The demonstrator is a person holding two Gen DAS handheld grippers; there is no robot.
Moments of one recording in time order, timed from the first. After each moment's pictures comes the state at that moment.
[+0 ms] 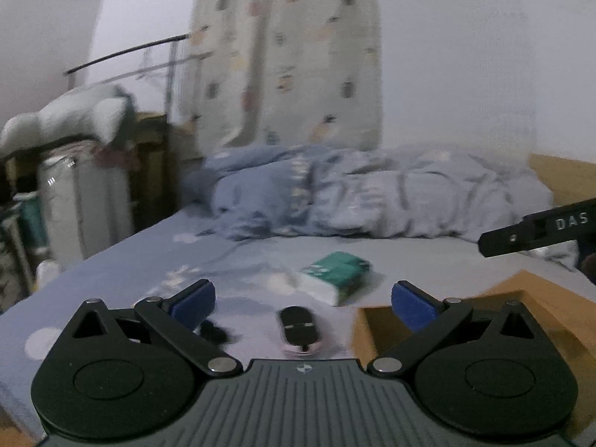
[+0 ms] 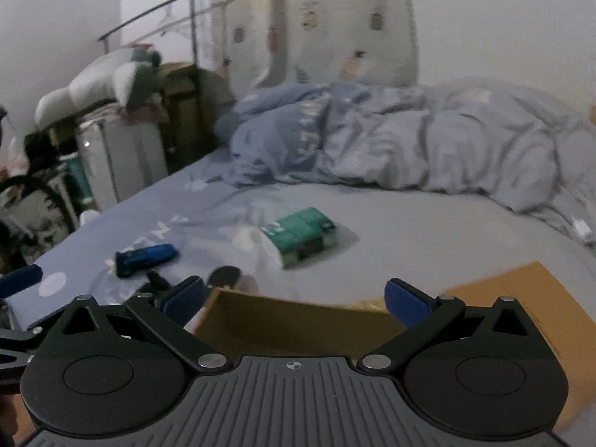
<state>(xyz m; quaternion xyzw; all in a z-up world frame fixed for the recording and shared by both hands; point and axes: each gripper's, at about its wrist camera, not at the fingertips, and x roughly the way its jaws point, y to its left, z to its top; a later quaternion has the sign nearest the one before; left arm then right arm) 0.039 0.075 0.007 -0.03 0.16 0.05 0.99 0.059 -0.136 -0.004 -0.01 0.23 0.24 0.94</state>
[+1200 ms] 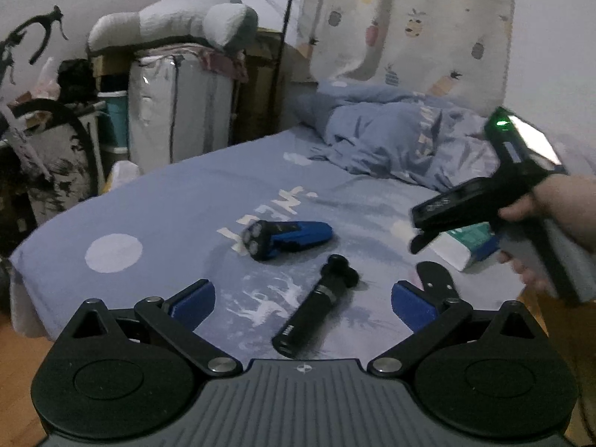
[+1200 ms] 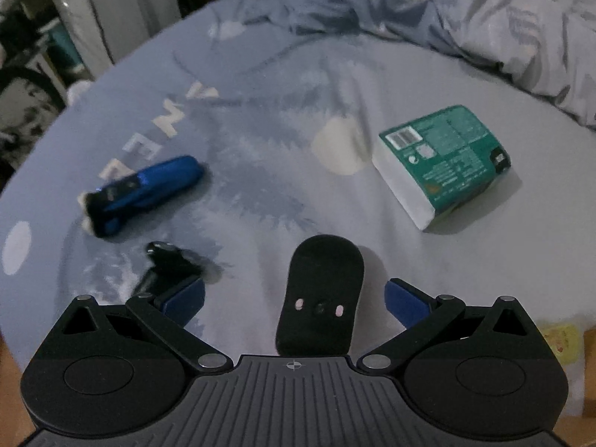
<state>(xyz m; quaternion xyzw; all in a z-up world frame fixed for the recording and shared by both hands) 0.053 0.183 -0.033 -0.12 0.25 0.16 0.95 0.261 0.114 -0.086 -0.09 0.49 0.24 0.84</state>
